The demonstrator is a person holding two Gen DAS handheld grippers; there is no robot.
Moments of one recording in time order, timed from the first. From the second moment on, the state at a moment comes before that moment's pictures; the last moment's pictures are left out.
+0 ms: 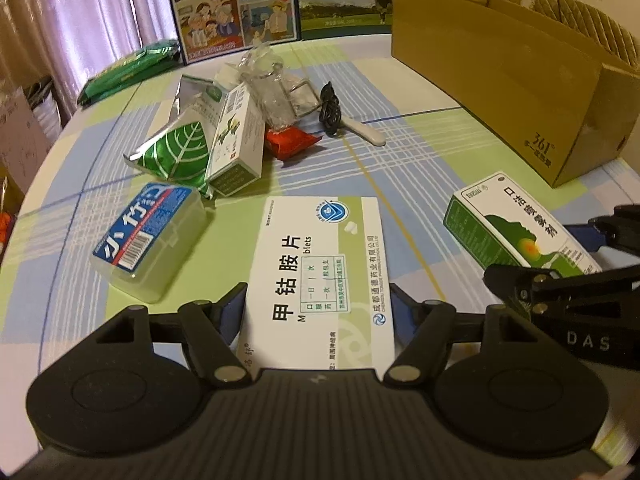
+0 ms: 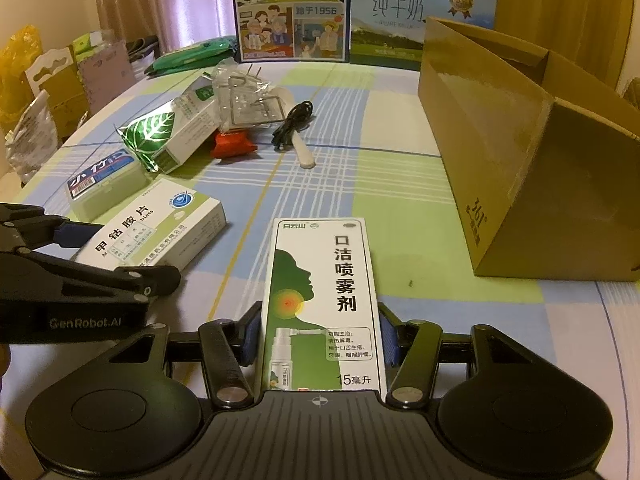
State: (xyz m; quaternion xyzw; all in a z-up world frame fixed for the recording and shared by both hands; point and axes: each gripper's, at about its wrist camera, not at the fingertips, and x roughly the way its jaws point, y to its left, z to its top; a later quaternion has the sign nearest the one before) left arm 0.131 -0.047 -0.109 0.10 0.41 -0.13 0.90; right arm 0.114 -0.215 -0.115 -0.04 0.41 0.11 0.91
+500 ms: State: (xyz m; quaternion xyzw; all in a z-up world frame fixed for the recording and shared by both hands) left arm 0.111 -0.051 -0.070 0.10 0.36 -0.14 0.92; right arm 0.097 -0.226 -0.075 -0.05 0.35 0.08 0.93
